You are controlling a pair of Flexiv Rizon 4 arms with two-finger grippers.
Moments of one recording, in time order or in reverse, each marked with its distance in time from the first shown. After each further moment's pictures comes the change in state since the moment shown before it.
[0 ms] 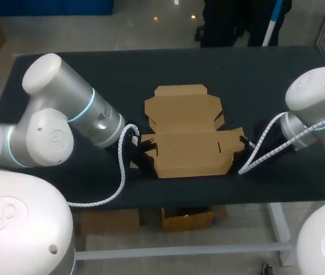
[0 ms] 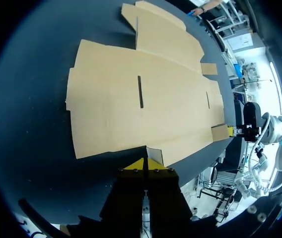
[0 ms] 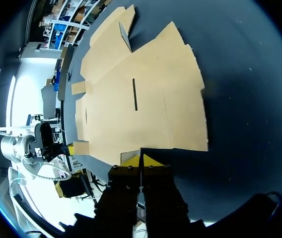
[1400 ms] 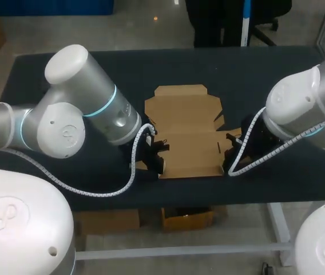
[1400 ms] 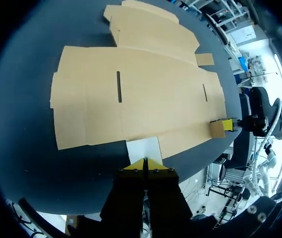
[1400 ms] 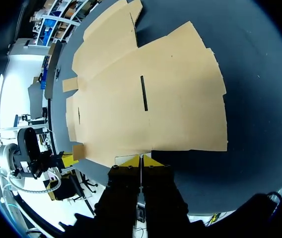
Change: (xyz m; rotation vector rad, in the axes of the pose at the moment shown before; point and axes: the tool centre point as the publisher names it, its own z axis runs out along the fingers) left arm 0.024 0.009 0.005 -0.016 -0.086 0.037; right arm 0.016 -0.001 0.010 0.022 -0.136 0.013
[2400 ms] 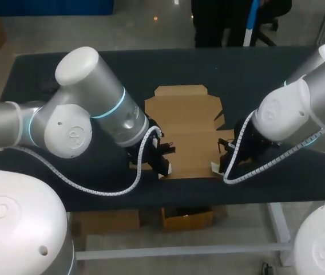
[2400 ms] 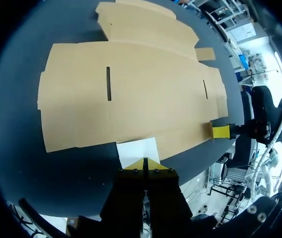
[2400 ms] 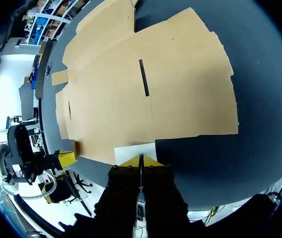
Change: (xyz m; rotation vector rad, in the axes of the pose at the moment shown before) left arm 0.008 0.000 0.014 -0.005 -0.015 0.012; right arm 0.002 -0.014 0.012 0.022 -0.085 0.025
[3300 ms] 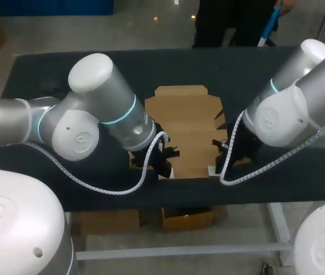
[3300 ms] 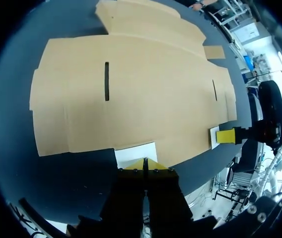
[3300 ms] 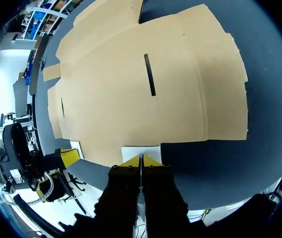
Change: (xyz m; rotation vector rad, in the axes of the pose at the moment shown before) left arm -0.003 -0.004 0.018 0.036 -0.063 -0.009; right arm 0.004 0.001 0.010 0.028 -0.070 -0.016
